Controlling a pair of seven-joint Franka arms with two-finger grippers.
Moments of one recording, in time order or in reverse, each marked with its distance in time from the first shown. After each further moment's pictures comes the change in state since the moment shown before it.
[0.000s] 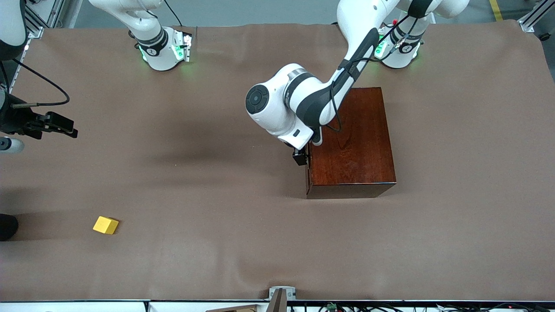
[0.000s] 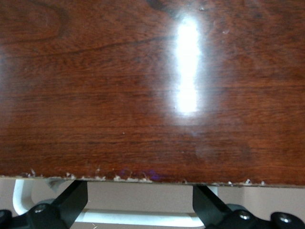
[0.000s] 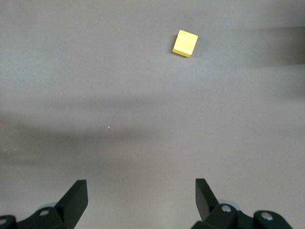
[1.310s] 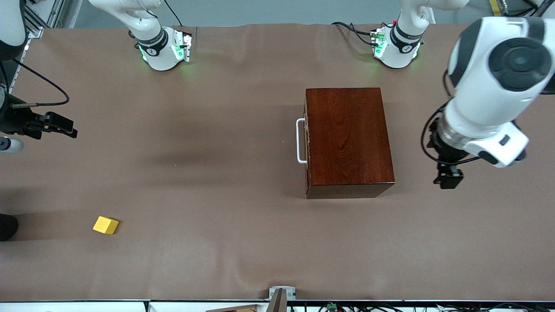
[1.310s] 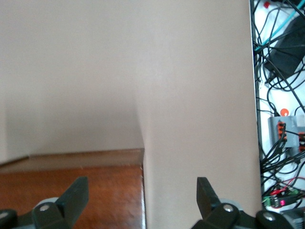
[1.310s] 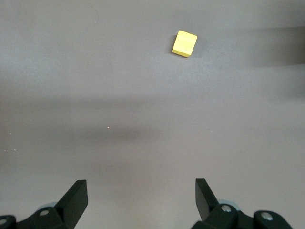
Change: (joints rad) left arm 0.545 -0.400 -0.007 -0.017 -0.074 -0.045 0.722; right arm 0.000 0.000 -0.001 0.000 -0.001 0.001 0.000
